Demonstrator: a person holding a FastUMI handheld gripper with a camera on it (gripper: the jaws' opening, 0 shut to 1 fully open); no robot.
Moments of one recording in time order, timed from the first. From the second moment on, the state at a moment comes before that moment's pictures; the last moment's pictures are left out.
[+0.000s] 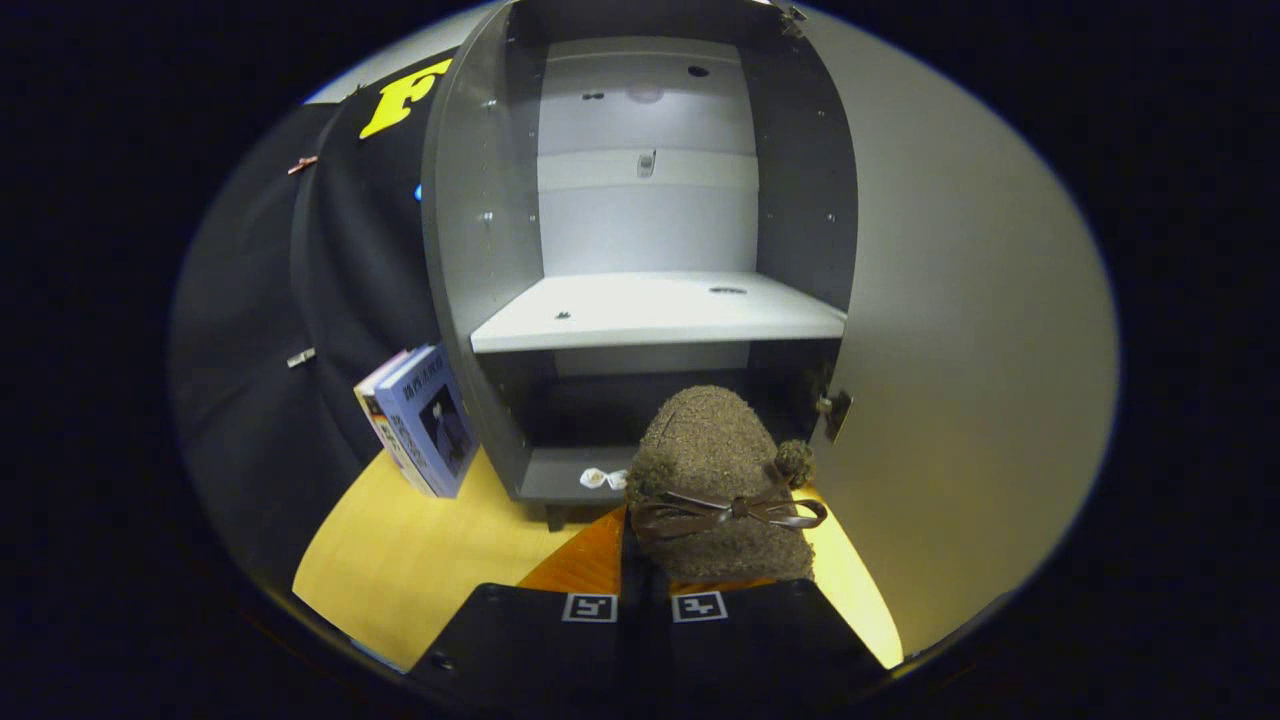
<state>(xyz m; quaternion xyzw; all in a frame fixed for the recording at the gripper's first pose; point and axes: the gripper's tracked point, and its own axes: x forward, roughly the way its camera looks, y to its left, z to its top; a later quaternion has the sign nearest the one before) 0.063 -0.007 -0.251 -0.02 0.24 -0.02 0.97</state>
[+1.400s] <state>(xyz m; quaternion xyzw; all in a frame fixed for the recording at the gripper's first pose) 0.360 -0.021 -0.170 0.00 0.23 -0.03 0.97</state>
